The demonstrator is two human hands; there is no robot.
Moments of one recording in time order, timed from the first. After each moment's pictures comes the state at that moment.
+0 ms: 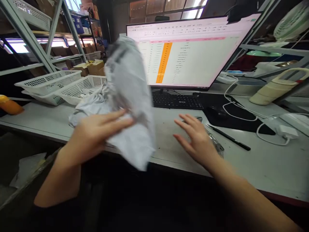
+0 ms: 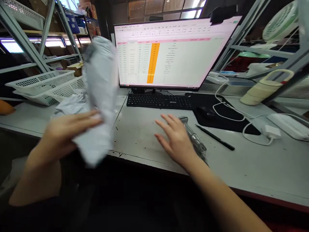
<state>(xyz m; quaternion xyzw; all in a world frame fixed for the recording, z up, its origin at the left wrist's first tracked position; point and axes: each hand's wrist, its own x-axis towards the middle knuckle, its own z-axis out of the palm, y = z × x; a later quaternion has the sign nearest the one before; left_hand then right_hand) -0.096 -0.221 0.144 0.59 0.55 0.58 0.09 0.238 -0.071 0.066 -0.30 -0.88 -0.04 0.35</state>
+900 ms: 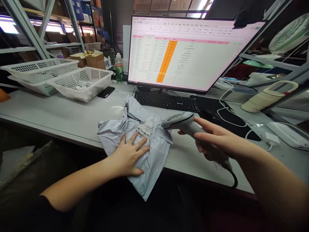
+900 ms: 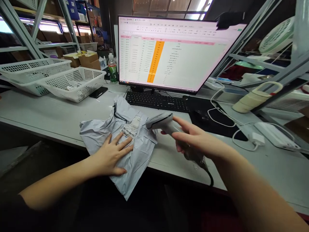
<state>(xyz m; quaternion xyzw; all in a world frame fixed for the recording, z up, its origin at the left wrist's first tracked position) -0.013 -0.193 0.026 0.85 0.52 0.06 0.02 0.281 -0.052 0.129 -0.45 -0.72 0.51 0.15</state>
